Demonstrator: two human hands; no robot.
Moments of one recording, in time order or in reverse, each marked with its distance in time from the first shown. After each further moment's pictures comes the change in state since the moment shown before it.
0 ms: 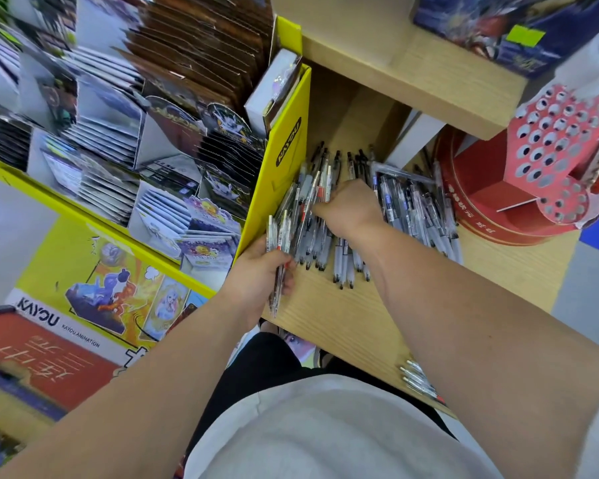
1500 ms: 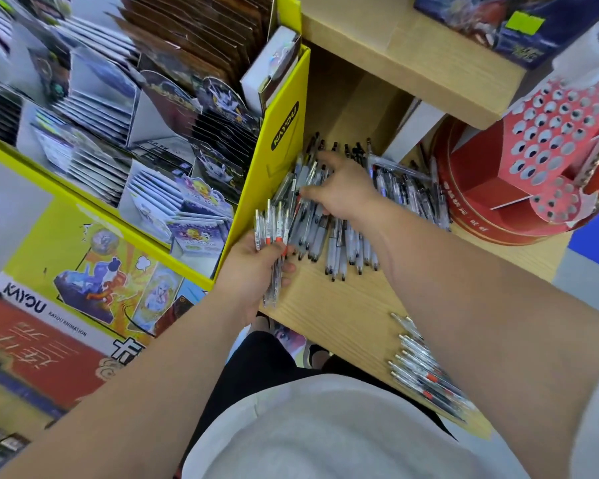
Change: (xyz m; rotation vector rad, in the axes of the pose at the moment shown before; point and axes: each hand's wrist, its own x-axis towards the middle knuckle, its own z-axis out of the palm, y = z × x) left_hand 0.000 -0.019 0.005 -0.053 0.071 0.028; right_hand 0.013 0.001 -0.009 0.068 -0.100 -0.211
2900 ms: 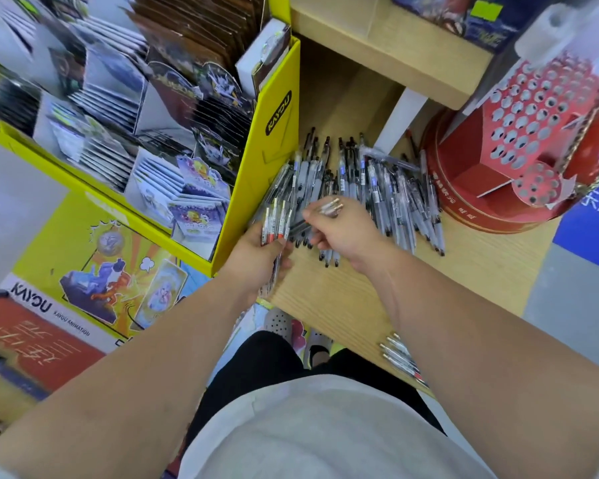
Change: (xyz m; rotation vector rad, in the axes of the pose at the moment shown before) left_hand -0.004 -0.015 0.006 0.178 -0.011 0.043; right_hand -0.076 0.033 0.021 0.432 -0.053 0.087
